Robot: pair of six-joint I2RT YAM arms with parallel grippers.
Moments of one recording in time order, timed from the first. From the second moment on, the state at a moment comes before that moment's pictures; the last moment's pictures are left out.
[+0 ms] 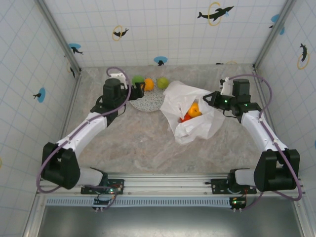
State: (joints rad) left arm -0.37 1.39 0.99 0.01 0.11 -0.43; right arm 0.11 1.31 0.96 -0.32 -0.64 0.46
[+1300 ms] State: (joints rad) left arm -0.23 2.32 1.88 -0.27 0.07 -0.37; right arm 0.20 1.31 0.96 -0.36 -0.55 0.39
